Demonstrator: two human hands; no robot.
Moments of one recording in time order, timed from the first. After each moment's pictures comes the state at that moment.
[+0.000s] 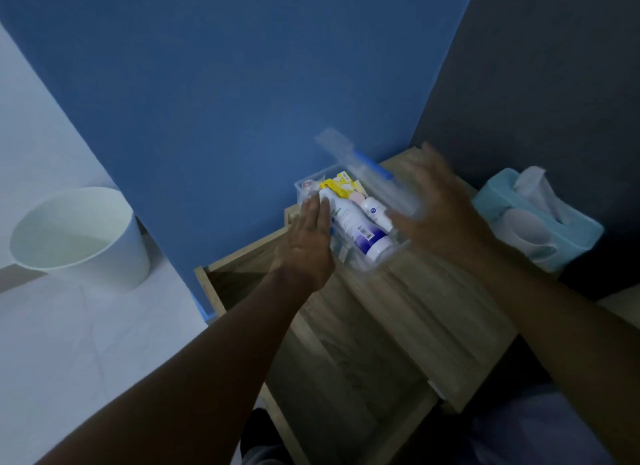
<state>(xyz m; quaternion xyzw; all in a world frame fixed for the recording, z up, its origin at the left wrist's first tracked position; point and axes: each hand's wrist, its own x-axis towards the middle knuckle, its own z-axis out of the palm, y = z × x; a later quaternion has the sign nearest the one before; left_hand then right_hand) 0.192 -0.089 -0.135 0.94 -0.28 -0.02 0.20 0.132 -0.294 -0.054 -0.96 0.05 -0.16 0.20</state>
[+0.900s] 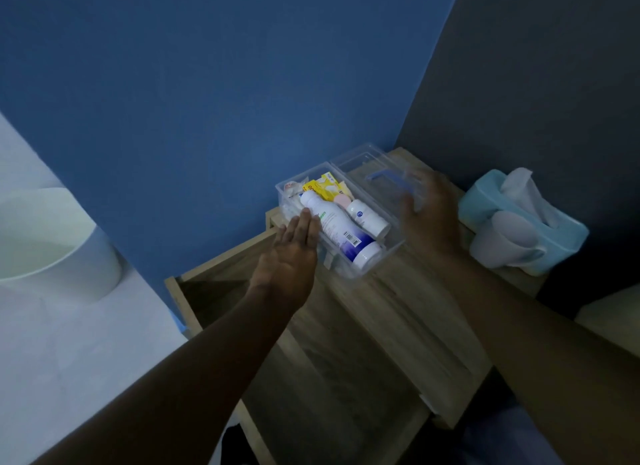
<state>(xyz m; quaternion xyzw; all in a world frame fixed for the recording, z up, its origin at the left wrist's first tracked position) 0.190 -0.088 -0.141 0.94 -0.34 -0.03 0.09 0.164 -0.319 -0.107 -0.90 0.16 -0.30 0.26</state>
